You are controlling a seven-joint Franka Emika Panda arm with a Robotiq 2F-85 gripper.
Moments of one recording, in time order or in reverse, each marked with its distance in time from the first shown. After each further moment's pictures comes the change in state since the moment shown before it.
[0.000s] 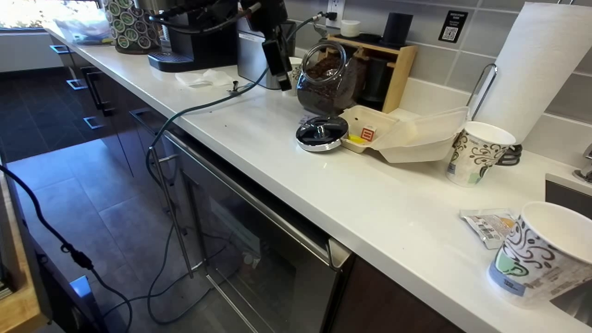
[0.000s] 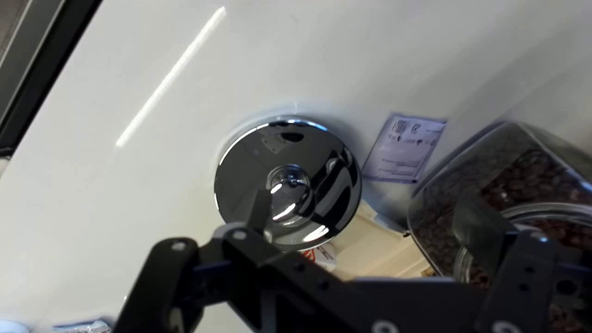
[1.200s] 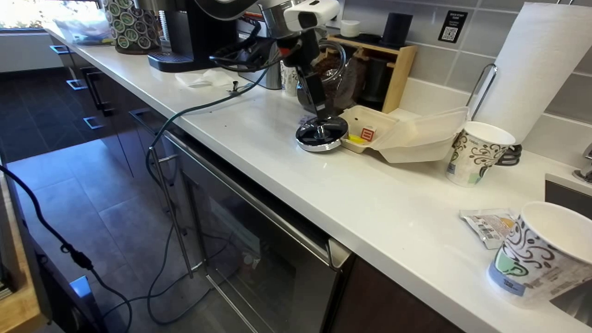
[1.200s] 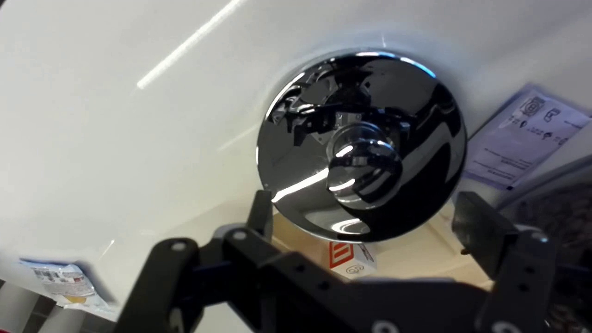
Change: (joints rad) arm -0.035 0.241 -0.032 0.193 -0.060 0.062 -0.176
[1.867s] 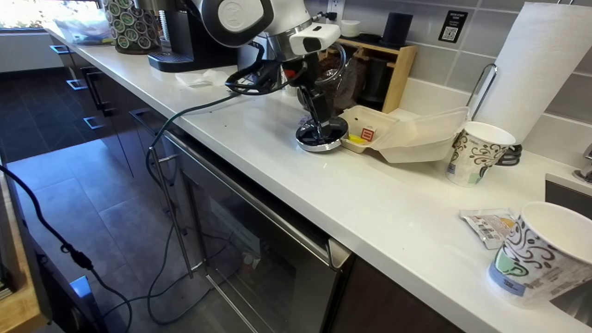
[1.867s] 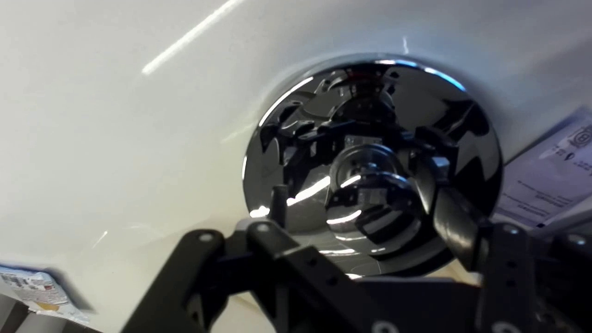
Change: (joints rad) arm 0.008 0.103 -0.007 0.044 -0.029 0.064 0.000
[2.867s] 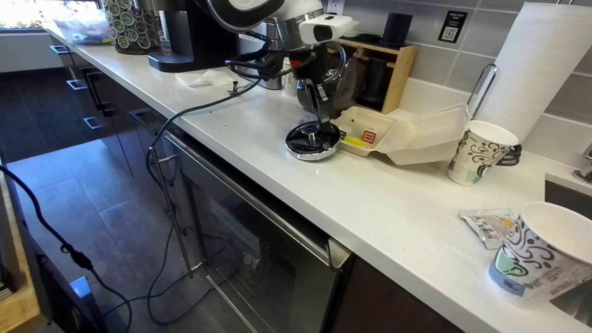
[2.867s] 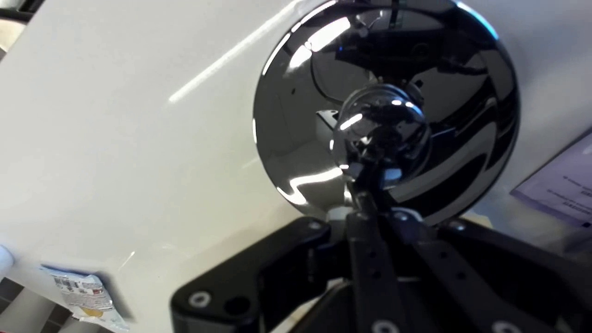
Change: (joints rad) arm -0.001 -0.013 -0.040 0.063 -0.021 -0.169 0.006
